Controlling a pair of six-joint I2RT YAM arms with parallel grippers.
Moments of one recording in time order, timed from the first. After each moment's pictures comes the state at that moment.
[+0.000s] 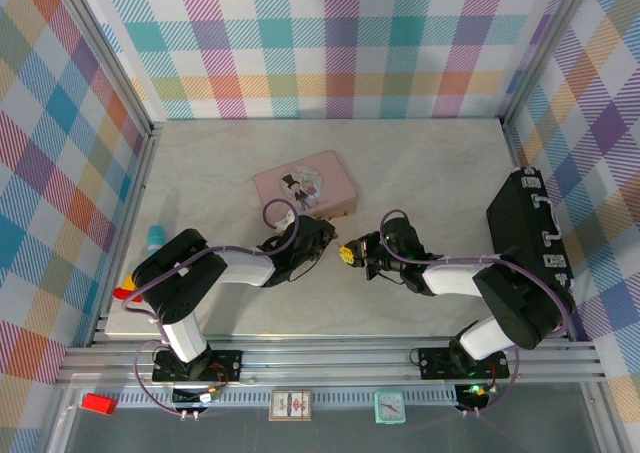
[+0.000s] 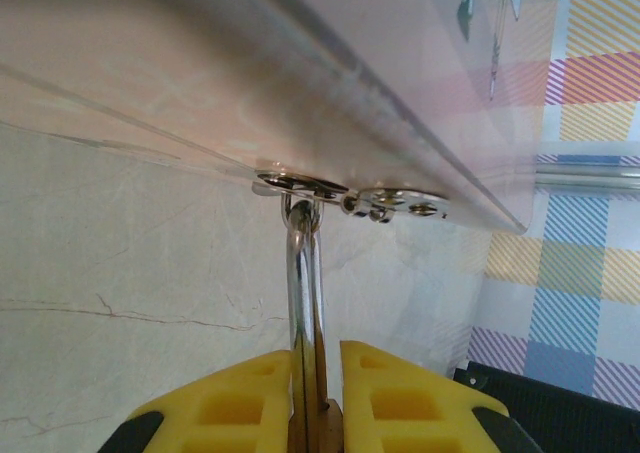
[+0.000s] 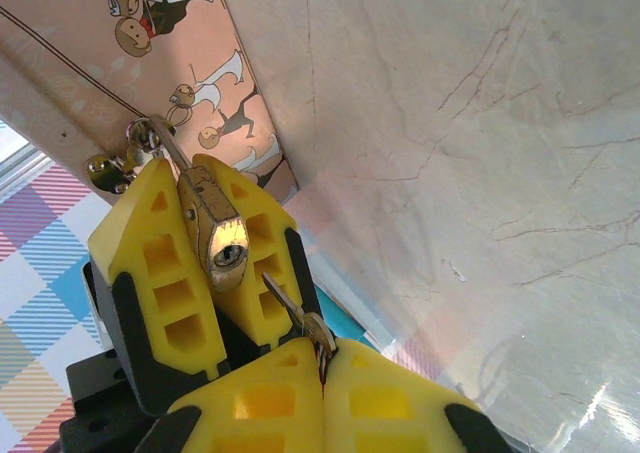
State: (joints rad) left arm -0.82 1.74 0.71 0.50 -0.17 -1.53; right arm 0.63 1.48 0.44 0.51 -0.42 1.90
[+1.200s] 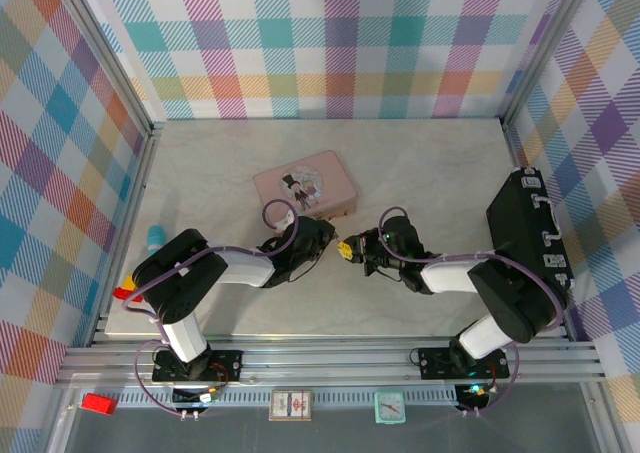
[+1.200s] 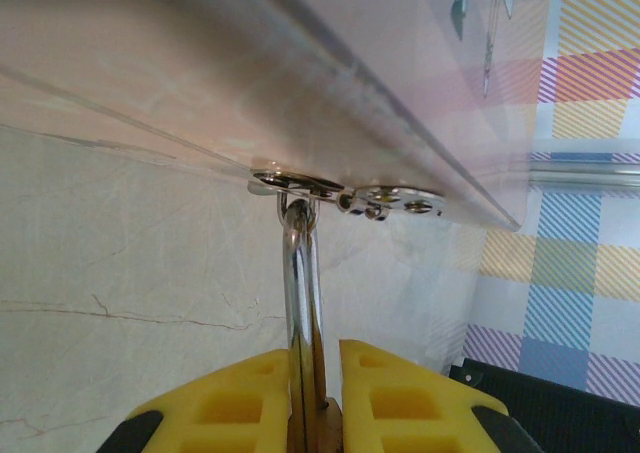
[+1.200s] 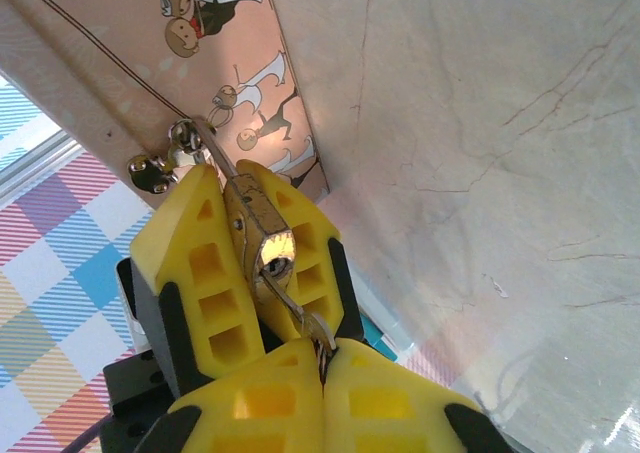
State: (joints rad) left arm -0.82 1.74 0.70 0.53 -0.17 -1.53; right arm 0.62 1.51 0.44 0.59 -0.42 1.90
